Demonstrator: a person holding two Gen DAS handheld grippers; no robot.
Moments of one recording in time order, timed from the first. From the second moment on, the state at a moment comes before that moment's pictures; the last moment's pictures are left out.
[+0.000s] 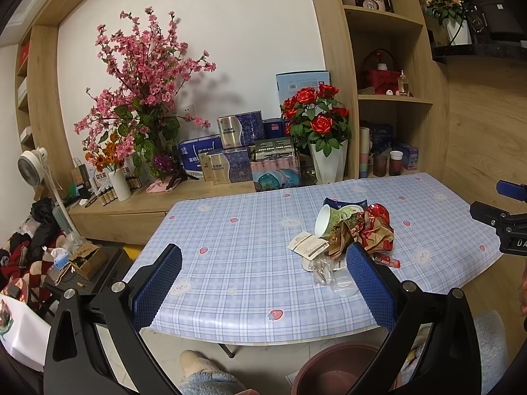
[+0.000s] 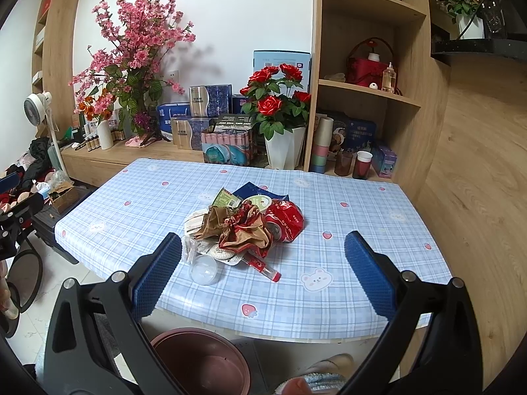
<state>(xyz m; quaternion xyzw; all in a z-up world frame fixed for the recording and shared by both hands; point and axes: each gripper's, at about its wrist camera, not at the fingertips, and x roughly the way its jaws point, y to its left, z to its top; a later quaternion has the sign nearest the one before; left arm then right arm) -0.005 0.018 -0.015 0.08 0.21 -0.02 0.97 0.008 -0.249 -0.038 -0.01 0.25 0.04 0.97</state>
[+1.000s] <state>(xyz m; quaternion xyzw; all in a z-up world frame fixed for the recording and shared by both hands) 0.035 0.007 -0.066 0.06 0.25 -0.02 0.97 0.046 -0.260 -0.102 -0.02 0.31 0.03 0.95</state>
